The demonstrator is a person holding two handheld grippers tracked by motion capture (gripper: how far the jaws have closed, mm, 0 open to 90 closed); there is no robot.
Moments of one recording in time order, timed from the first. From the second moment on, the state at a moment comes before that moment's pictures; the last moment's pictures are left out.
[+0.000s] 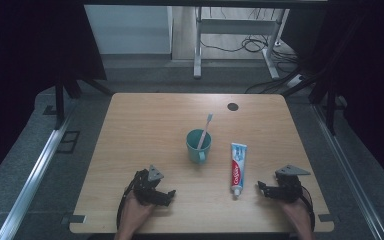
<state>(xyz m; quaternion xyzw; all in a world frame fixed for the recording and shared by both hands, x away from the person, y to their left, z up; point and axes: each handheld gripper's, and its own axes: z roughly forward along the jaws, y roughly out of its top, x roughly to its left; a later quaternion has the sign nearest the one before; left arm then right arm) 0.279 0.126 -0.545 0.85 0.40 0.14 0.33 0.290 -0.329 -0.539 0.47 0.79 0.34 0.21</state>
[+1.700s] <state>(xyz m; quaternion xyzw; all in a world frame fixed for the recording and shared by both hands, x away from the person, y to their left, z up) 0.279 0.126 -0.545 0.85 0.40 0.14 0.33 0.292 -0.267 -0.493 0.38 0.84 0.38 0.09</state>
